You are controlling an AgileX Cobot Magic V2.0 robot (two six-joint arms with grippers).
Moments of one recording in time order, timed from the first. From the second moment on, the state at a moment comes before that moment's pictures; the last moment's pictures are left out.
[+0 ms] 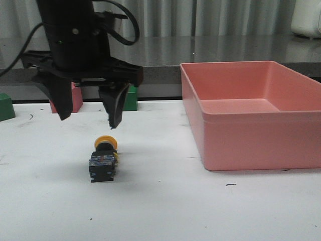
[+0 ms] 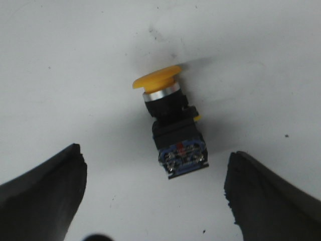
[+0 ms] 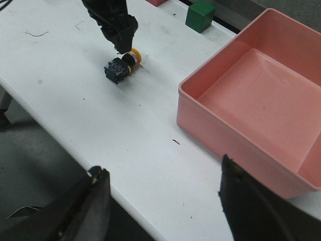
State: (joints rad) left arm -0.62 1.84 -1.43 0.16 1.01 -0.44; right arm 0.76 0.48 -0.80 -0.10 0.95 0.02
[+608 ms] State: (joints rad) left arm -0.52 2.04 -1.51 0.06 0.95 -0.53; right arm 0.76 0.48 -0.80 -0.10 0.96 0.02
